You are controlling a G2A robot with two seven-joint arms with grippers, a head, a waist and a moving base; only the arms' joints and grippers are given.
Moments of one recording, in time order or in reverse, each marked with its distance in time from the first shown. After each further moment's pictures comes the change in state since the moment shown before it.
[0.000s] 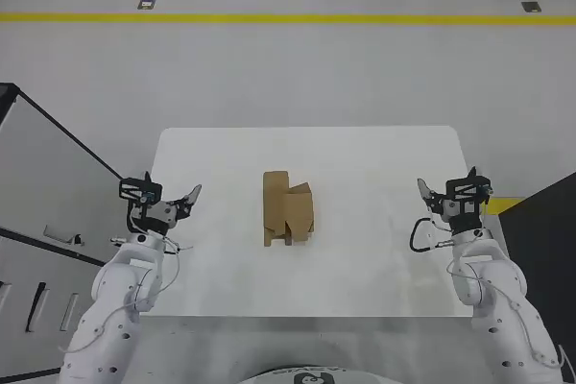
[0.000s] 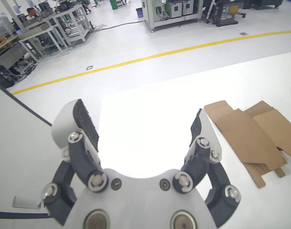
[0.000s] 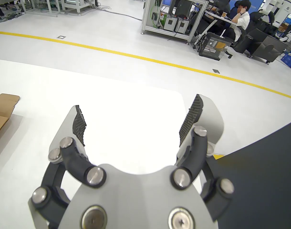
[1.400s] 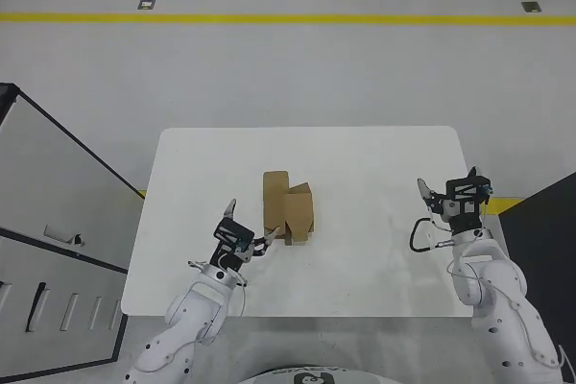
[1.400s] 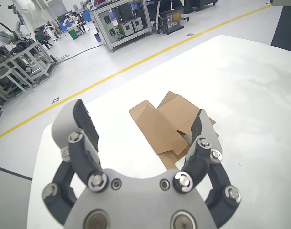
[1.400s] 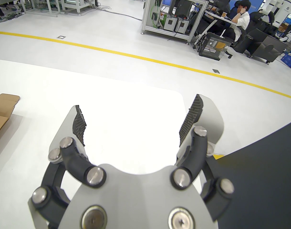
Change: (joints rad) left arm 0.025 -0.041 0.363 0.011 0.267 0.119 0.170; right arm 0.000 0.000 0.000 0.000 0.000 0.000 0.000
